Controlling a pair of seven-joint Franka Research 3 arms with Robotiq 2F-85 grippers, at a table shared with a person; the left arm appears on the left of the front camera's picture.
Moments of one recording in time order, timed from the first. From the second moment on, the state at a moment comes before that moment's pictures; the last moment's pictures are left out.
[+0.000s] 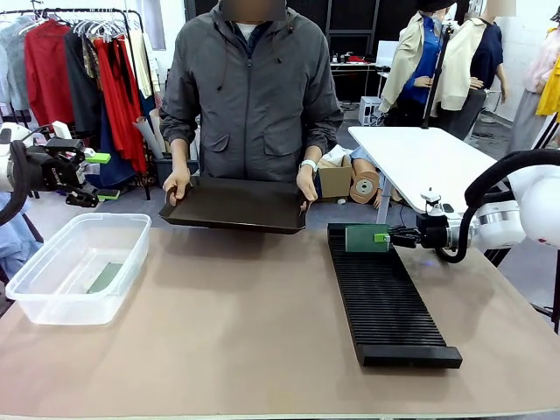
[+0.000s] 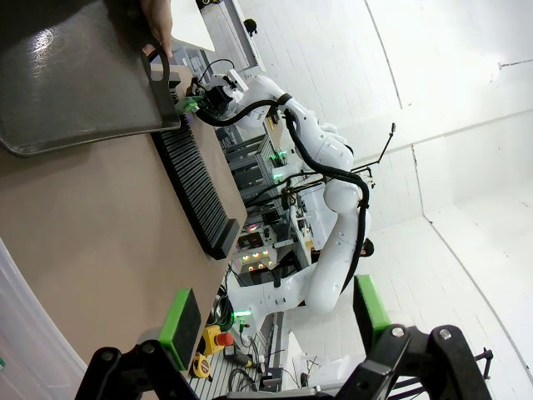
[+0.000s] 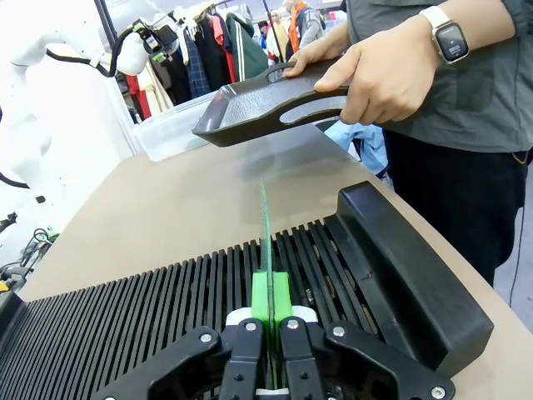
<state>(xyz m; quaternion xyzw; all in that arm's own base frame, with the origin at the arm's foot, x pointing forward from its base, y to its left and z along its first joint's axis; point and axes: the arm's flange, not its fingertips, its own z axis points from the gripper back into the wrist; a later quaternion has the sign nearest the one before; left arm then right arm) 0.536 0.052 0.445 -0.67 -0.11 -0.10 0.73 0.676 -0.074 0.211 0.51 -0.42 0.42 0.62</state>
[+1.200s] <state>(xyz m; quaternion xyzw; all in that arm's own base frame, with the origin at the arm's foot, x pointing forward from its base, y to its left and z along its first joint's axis) 0.536 0.052 0.445 -0.67 -0.11 -0.10 0.73 0.673 -0.085 0.196 0.50 -0.43 0.42 0.62</state>
